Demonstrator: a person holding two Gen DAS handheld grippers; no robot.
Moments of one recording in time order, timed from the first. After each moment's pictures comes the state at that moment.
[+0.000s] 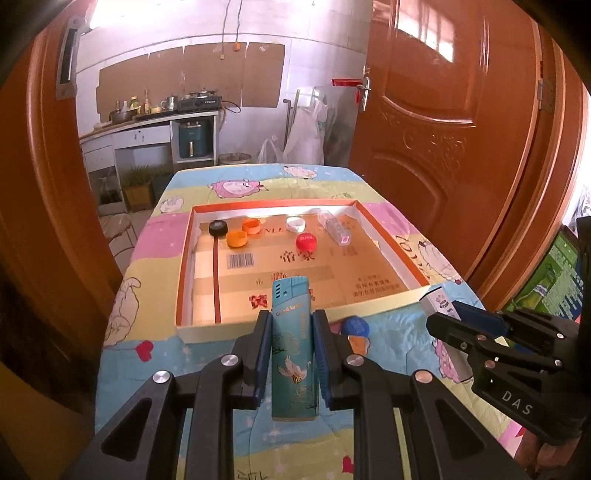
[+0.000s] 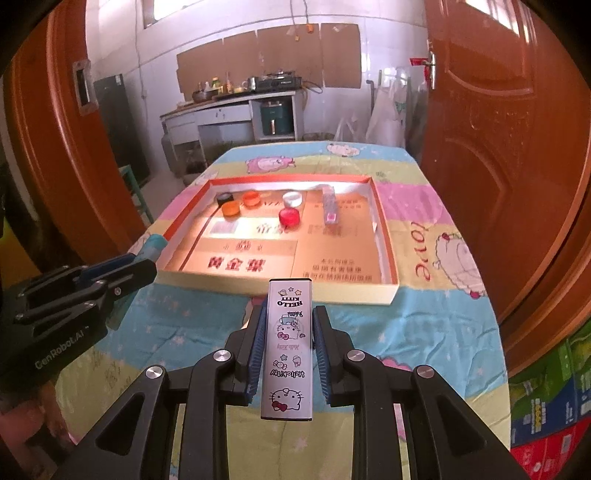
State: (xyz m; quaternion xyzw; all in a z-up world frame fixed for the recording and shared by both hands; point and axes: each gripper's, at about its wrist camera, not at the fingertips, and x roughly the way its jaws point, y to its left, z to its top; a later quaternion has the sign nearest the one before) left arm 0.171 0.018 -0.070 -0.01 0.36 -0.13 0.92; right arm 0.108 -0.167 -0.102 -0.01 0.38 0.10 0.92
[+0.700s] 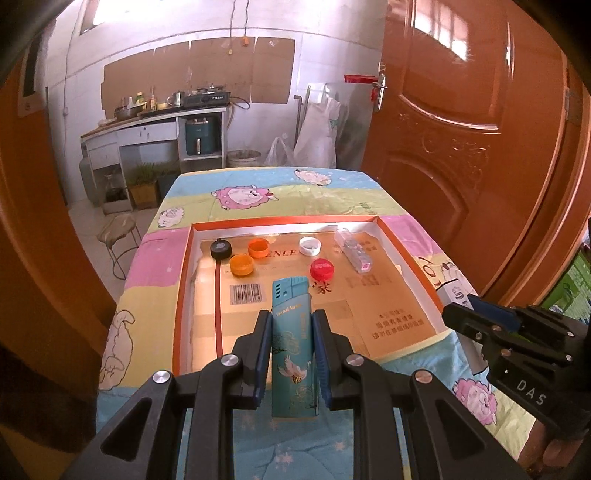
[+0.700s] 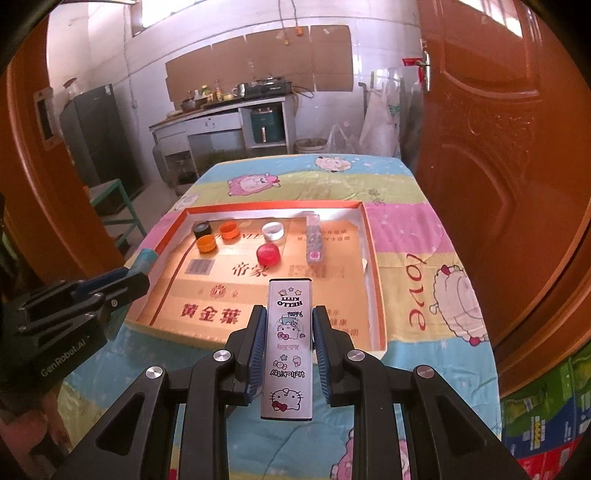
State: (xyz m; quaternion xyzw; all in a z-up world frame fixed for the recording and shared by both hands) left arm 0.231 0.010 -0.069 -0.01 0.37 -0.11 0.92; right arm 0.171 -0.182 -0.094 0.01 0.38 0.09 0.92
